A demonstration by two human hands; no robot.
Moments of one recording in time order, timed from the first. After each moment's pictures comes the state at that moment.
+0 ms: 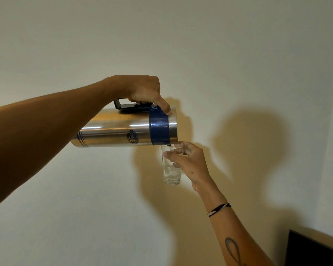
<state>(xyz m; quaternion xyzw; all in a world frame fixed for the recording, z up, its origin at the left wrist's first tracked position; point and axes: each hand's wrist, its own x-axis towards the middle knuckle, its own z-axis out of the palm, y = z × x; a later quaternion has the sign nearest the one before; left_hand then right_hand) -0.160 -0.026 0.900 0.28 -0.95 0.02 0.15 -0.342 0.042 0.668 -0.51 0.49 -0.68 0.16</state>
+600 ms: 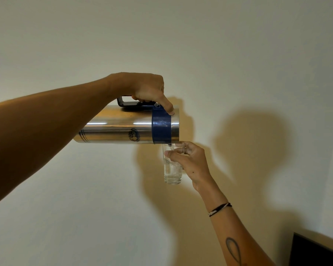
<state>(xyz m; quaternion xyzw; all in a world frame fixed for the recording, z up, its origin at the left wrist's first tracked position) -0.154 -0.025 0.901 0.29 -0.94 0.03 0.17 -0.332 0.039 0.669 -0.51 0.49 -0.68 0.17</state>
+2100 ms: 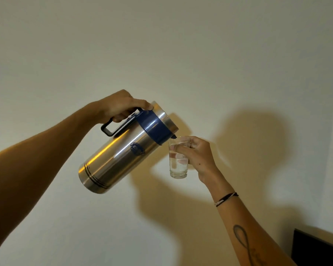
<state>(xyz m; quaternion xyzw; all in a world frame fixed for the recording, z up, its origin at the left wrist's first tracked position) -0.100 -0.049 0.846 0.28 -0.86 -0.27 0.34 -0.342 0.051 0.692 -0.49 0.50 -0.69 0.18</state>
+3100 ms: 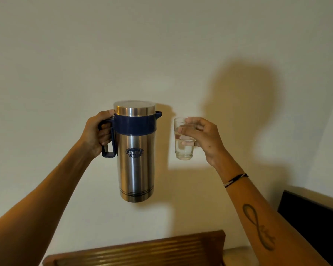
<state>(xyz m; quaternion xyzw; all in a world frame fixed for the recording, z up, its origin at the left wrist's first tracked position) -0.095 -0.103 0.672 0.20 -0.60 -0.59 0.50 -0.386 0.040 0.643 -0.48 0.53 -0.68 0.20</state>
